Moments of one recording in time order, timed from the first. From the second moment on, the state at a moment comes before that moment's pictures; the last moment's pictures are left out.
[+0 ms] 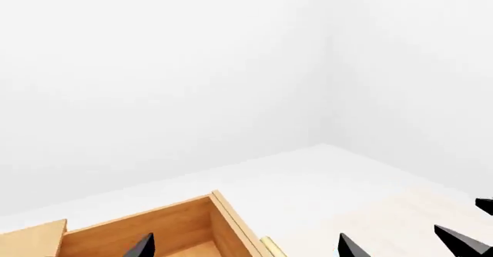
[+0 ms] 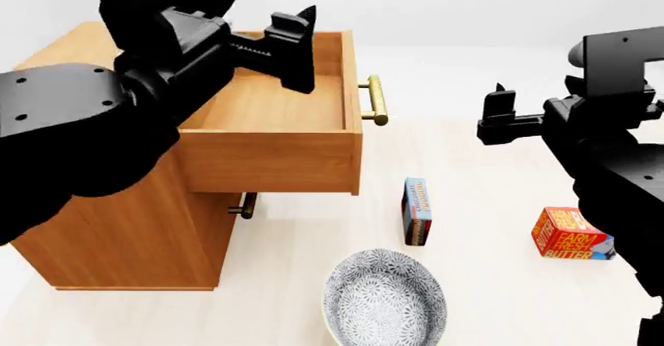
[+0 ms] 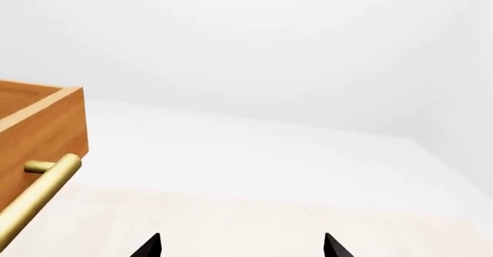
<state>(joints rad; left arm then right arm) -1.72 -0.80 1.41 0.25 -1.63 -0.14 -0.57 0.90 0.55 -0.09 -0.27 0.62 1.14 0.25</state>
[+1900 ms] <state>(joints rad) -1.42 -1.25 1.40 0.65 -1.39 0.22 -0.59 1.23 0.10 -0.18 1.30 0.18 0.58 -0.21</state>
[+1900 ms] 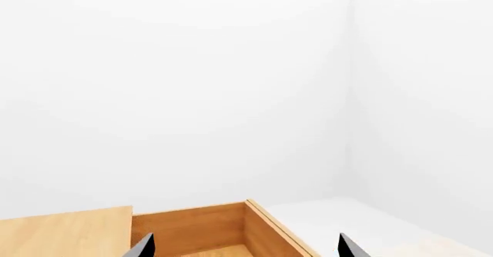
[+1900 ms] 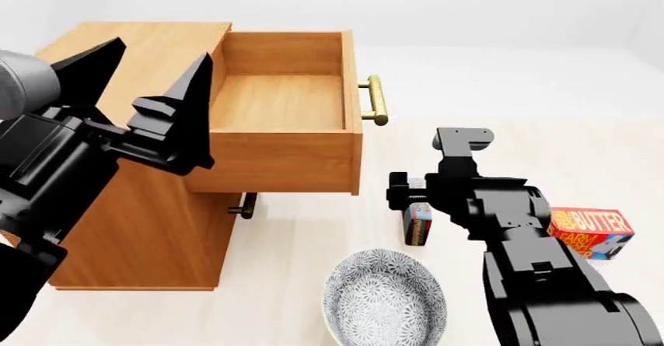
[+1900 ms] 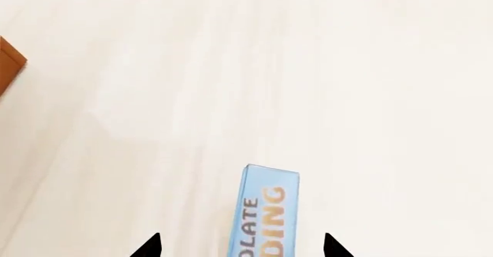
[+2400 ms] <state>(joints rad) -1.40 -1.25 1.40 0.65 -1.39 0.22 -0.59 1.19 0.09 -0.06 1.31 0.06 0.59 -0.21</state>
